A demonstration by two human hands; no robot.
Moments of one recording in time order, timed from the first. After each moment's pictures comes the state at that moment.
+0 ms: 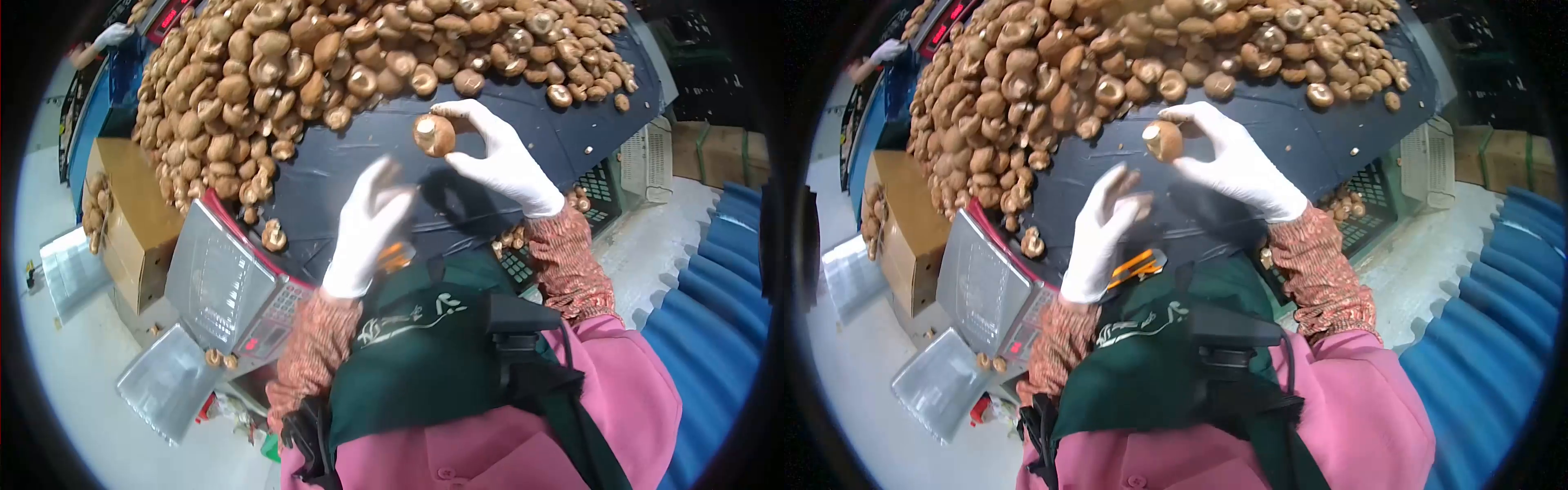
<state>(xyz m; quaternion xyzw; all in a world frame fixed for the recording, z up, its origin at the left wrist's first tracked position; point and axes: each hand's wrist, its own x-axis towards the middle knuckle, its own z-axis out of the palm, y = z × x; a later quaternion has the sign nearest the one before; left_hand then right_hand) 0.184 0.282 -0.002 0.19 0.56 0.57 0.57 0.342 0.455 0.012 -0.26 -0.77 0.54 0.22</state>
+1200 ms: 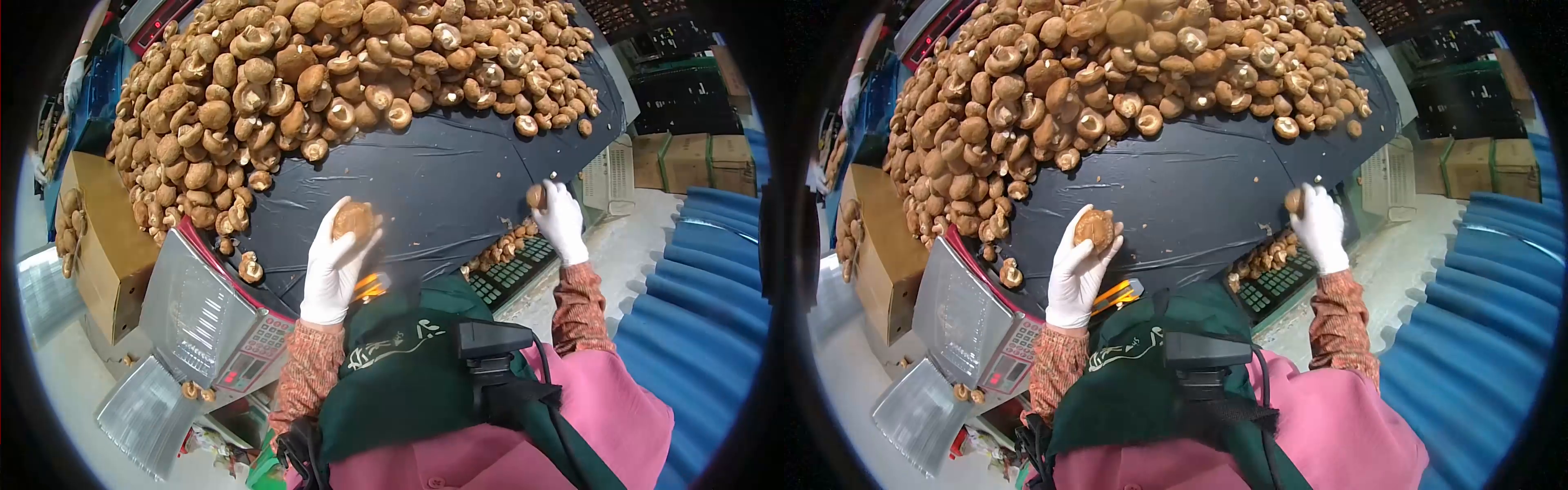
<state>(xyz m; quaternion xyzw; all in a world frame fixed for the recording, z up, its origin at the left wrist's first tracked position) 0.170 0.266 -0.033 -0.02 0.32 0.71 0.63 0.521 0.474 -0.026 -0.55 -0.83 -0.01 -0.10</state>
